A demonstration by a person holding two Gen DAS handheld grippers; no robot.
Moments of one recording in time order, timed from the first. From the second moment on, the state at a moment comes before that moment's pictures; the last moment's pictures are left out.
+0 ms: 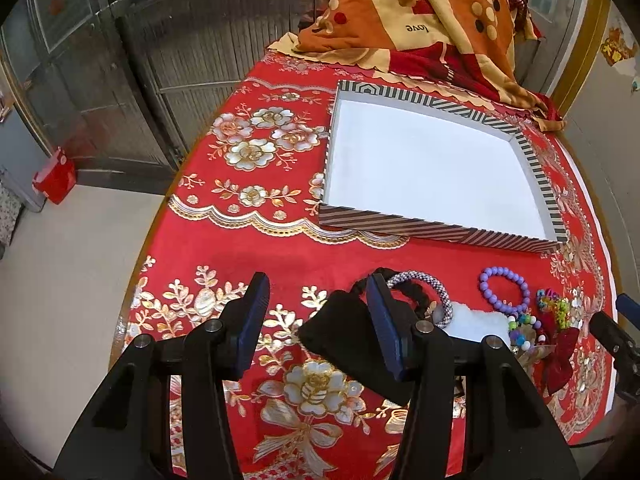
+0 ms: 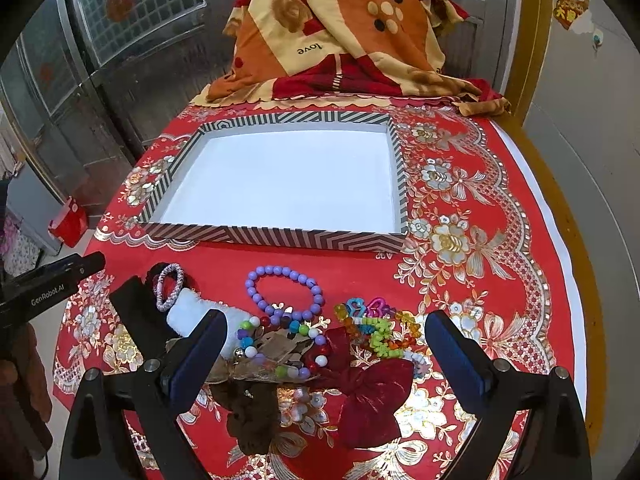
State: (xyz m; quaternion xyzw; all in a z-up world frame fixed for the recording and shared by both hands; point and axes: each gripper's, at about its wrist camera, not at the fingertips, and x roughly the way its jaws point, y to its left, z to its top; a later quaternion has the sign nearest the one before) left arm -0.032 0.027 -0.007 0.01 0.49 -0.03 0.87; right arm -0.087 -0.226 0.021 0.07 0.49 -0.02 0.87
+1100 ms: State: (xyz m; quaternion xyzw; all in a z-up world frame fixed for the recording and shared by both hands) left arm -0.026 0.051 -0.053 -0.15 0.60 -0.08 0.78; right arm -0.020 -0.205 -0.031 0.01 0.55 0.13 0.83
